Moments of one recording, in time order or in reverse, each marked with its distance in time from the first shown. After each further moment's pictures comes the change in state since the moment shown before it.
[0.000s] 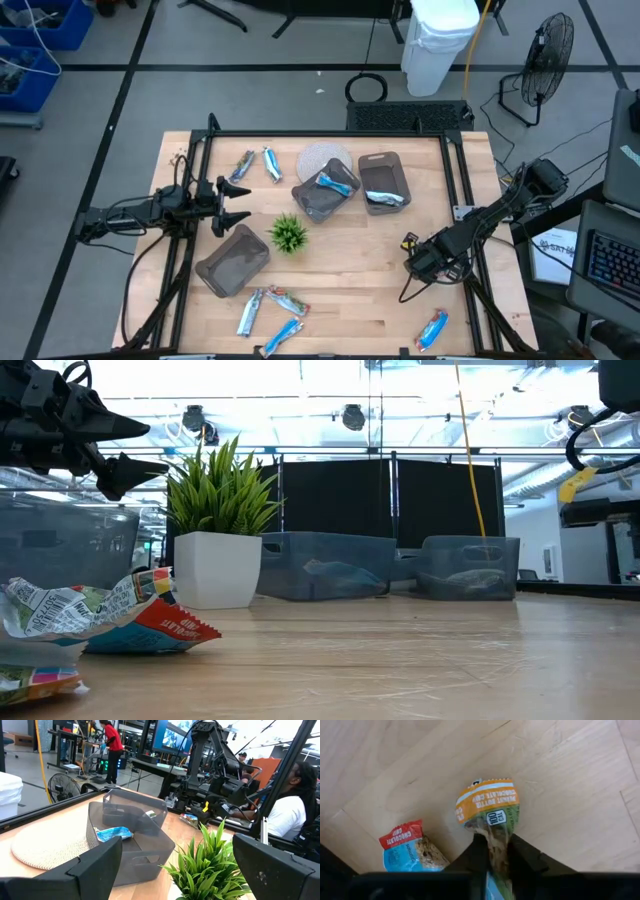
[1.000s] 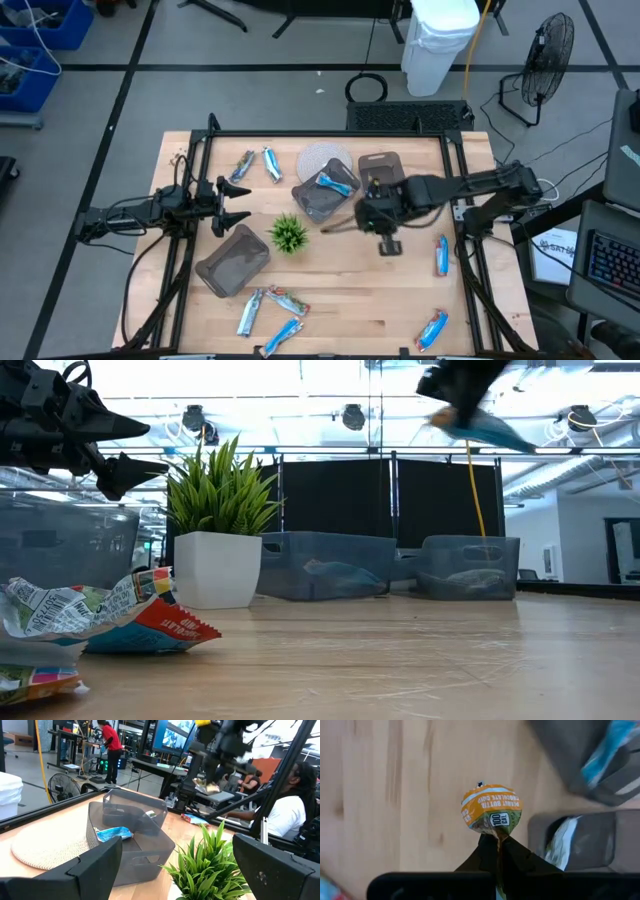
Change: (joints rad) left arm 0.000 0.000 0.000 0.000 0.000 0.000; right arm -0.402 0.245 0.949 -0.473 0.111 0.463
